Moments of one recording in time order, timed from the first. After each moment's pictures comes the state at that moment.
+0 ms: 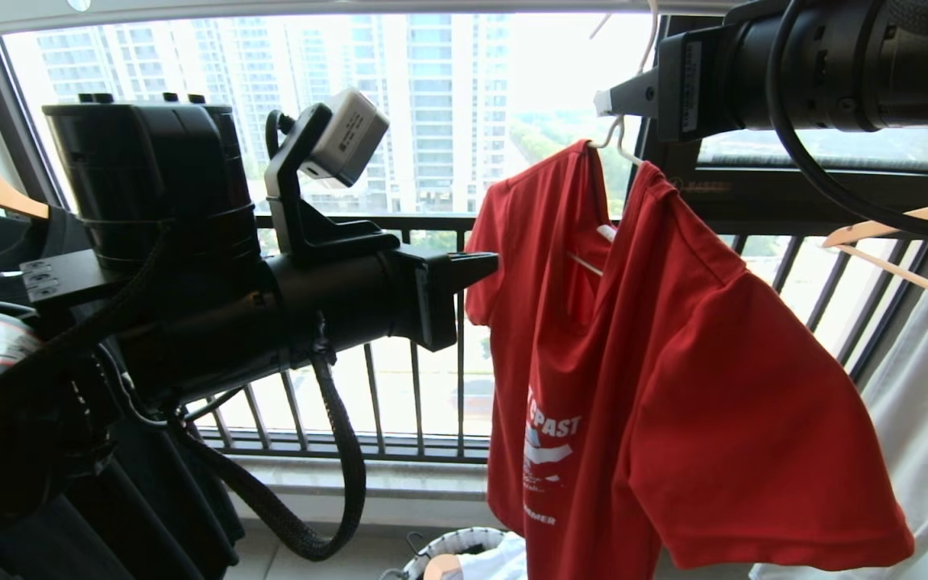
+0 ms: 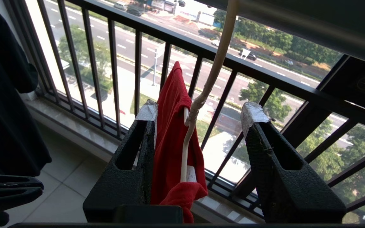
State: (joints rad) left arm -0.72 1.52 -1.02 -0.52 -0.20 -0.18; right arm 0.64 1.65 -1.82 0.27 -0.27 -0.10
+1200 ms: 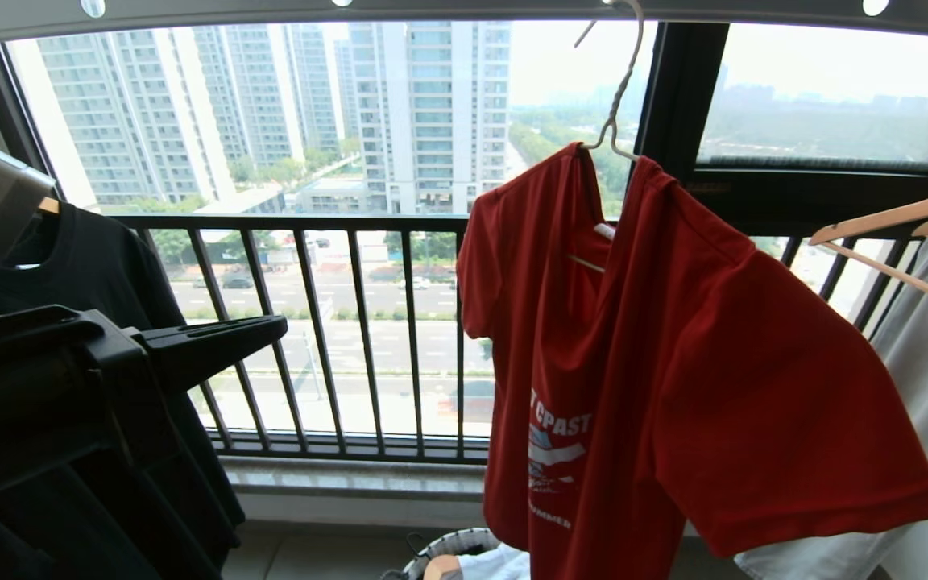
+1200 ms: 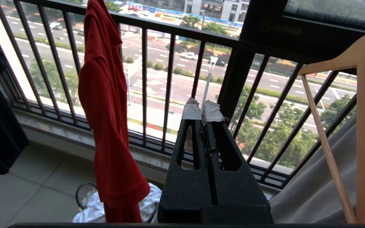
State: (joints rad) left arm -0.48 1.06 -0.70 -0.32 -0.20 -0.18; right arm 0.50 0.78 -1.14 0.39 -0.29 -0.05
